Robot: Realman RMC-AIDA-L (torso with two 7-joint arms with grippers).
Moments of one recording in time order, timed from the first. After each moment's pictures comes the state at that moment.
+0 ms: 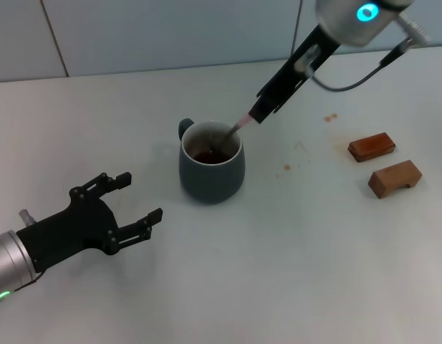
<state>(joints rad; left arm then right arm) -0.54 -2.07 0.18 0.19 2.21 1.39 -0.64 1.04 2.07 -1.14 -1.23 -2.65 -1.73 2.65</state>
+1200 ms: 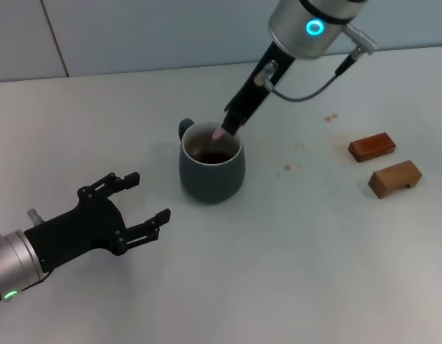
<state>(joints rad) -0.55 -2.07 0.19 0.17 2.21 1.39 -0.63 1.16 2.07 -1.20 -0.99 -2.64 -1.61 2.63</state>
